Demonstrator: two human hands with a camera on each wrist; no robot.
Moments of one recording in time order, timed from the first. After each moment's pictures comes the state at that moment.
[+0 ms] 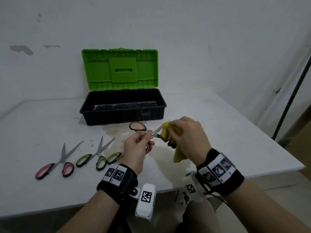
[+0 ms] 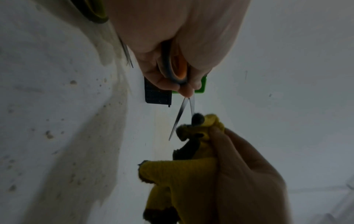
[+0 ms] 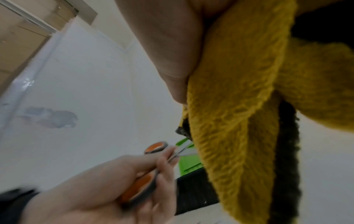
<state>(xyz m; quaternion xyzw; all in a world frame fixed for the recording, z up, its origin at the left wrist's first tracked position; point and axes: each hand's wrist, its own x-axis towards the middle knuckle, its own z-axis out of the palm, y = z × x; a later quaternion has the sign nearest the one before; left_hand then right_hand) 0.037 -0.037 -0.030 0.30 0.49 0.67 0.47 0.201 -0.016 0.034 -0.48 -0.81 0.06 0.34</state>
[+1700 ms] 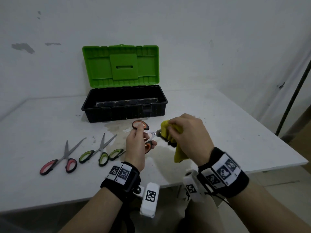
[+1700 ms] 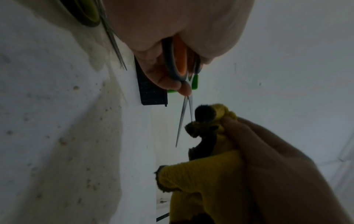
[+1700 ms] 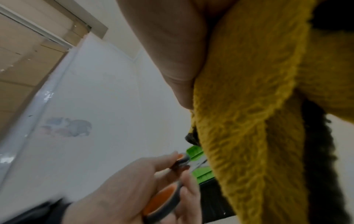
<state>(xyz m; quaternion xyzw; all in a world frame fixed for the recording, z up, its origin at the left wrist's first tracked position) 0.039 -0.040 -0.022 0.27 0.51 0.68 0.45 0.198 -0.035 0.043 -0.48 -0.81 0.05 0.34</state>
